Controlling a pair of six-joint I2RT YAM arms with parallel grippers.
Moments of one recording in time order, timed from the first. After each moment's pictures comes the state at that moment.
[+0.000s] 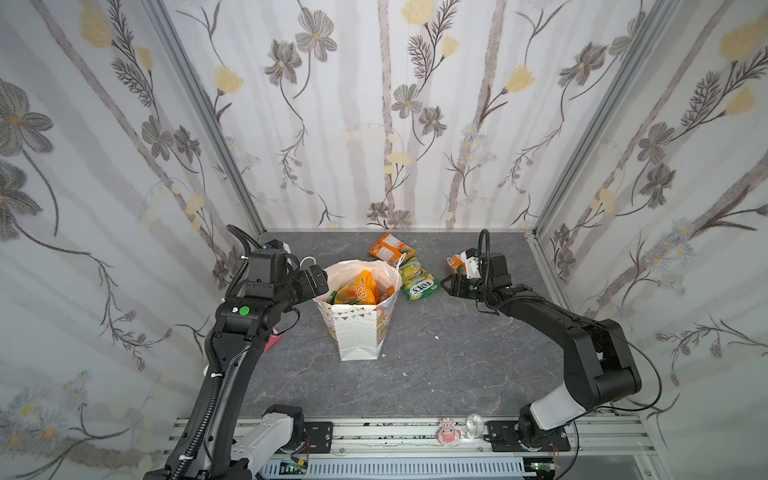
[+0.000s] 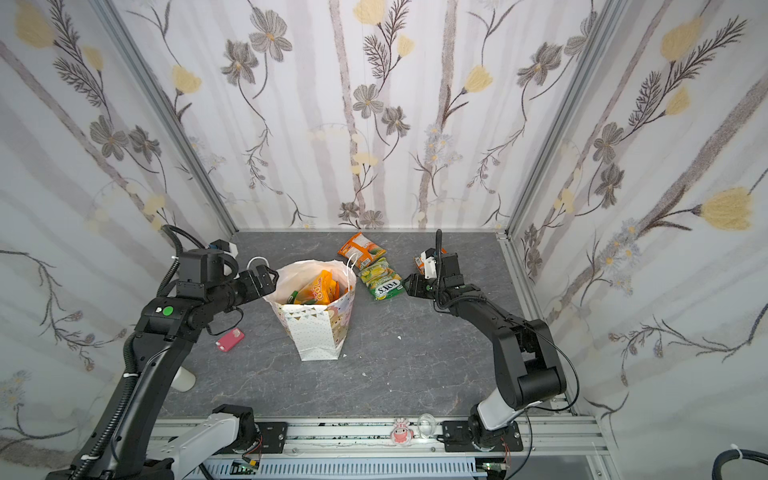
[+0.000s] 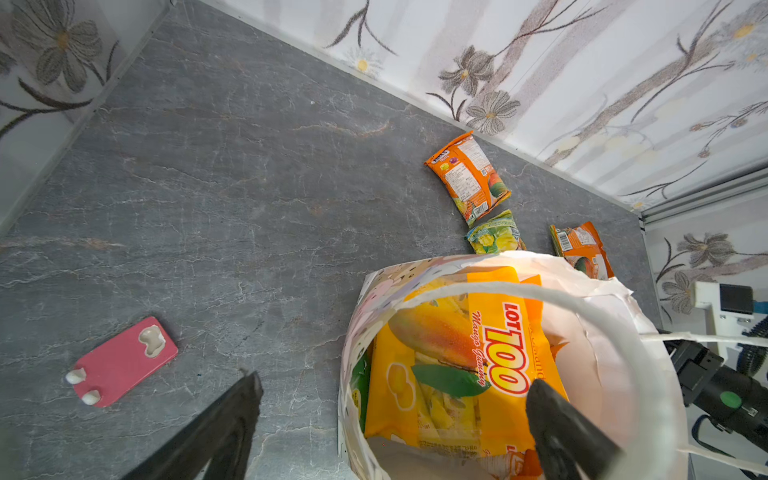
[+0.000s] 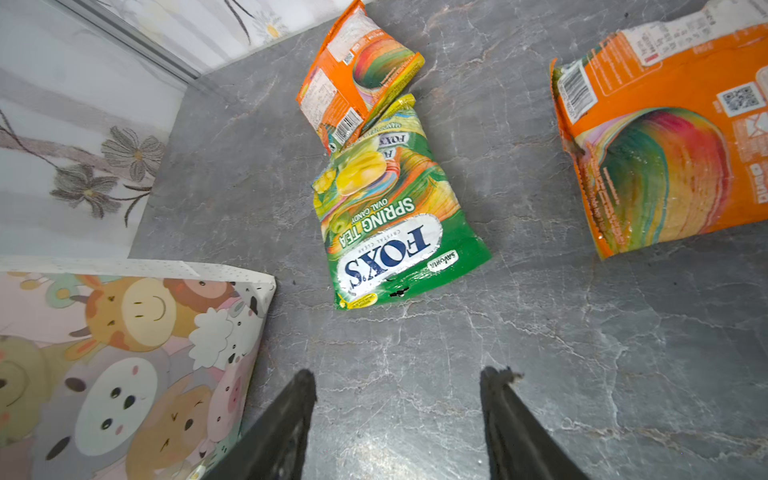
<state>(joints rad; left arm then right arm) -0.15 1.02 1.23 -0.90 0.08 -0.48 0.28 1.61 0.97 -0.09 -0.37 0.39</state>
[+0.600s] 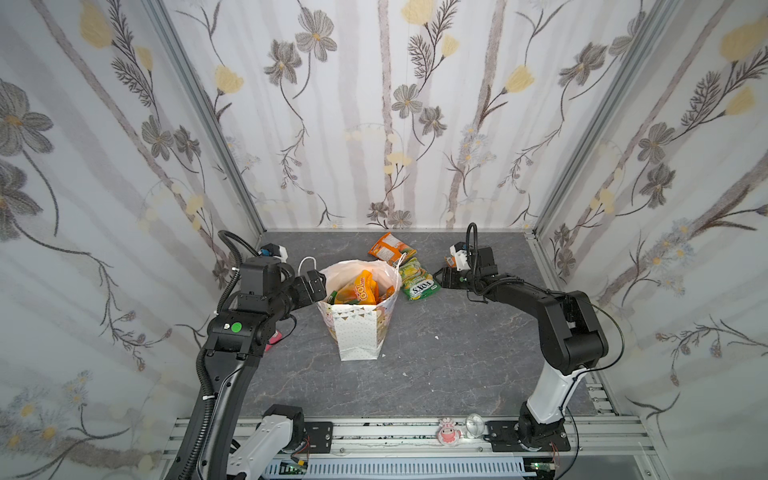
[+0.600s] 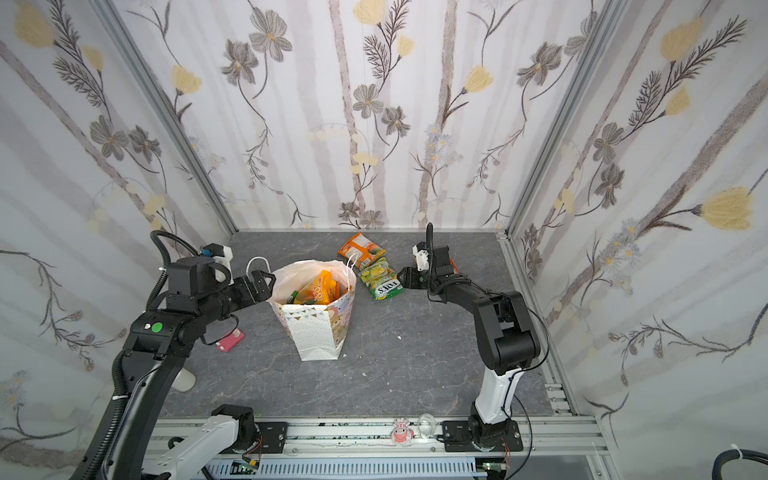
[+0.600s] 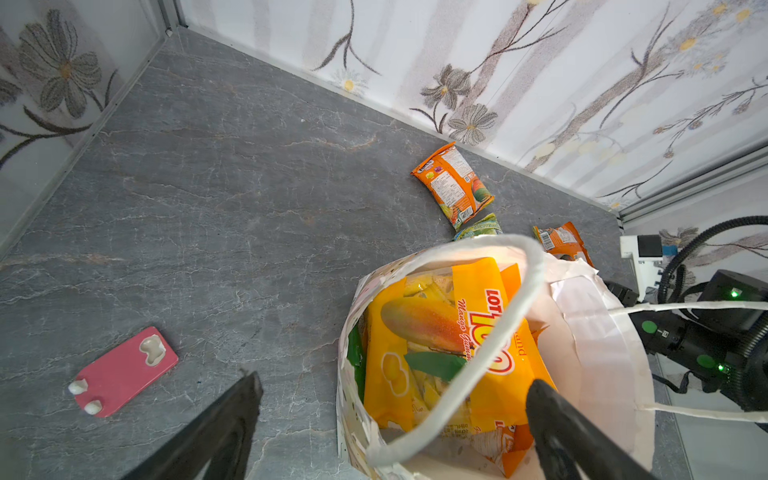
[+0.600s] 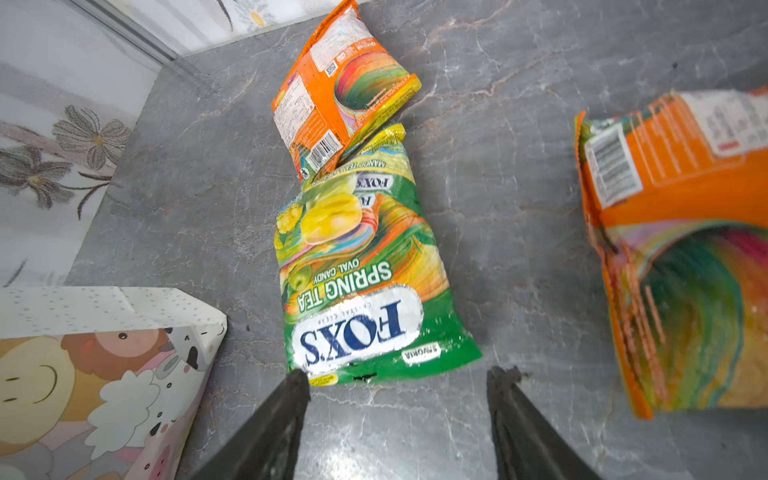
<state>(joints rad) -0.15 0.93 1.20 -0.89 0.09 -0.45 0.27 1.85 1.15 -0.02 -0.39 0.27</state>
